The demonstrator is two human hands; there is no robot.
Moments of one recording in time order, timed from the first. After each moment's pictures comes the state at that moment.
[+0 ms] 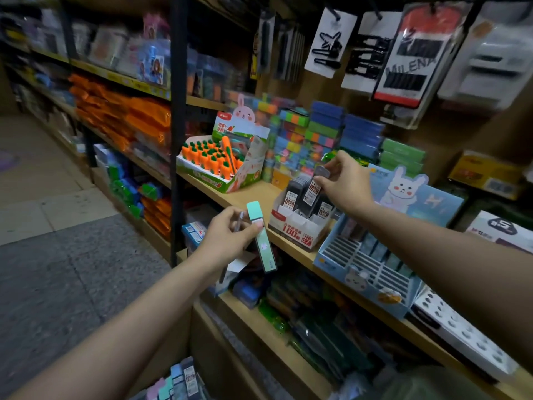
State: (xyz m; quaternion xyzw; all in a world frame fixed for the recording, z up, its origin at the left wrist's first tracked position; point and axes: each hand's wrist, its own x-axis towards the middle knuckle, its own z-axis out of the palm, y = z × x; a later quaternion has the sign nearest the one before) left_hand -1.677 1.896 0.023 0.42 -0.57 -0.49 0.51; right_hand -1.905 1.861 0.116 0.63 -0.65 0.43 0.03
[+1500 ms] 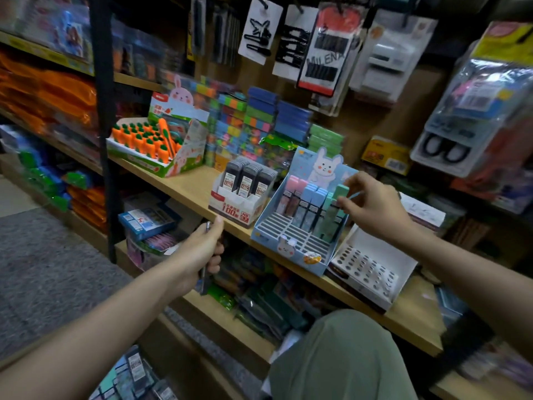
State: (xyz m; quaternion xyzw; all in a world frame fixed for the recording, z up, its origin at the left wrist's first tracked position) left_hand -1.730 1.937 -0.001 0.41 -0.47 -0.69 0.37; right_hand -2.016 2.019 0.126 0.63 -0.70 0.31 0.08
